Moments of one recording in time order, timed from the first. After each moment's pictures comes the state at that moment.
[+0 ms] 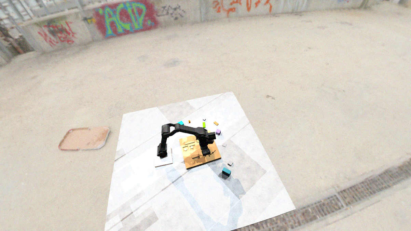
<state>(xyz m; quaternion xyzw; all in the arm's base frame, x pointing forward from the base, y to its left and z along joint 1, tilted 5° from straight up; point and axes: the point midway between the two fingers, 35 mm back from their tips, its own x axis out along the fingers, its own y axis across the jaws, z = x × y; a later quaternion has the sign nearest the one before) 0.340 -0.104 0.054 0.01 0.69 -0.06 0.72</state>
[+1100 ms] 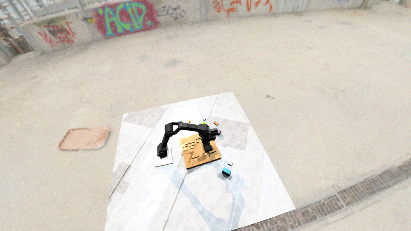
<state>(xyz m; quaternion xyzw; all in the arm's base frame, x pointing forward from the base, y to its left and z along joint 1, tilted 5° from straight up) 0.369 -0.083 0.055 0.01 0.69 -0.06 0.72</state>
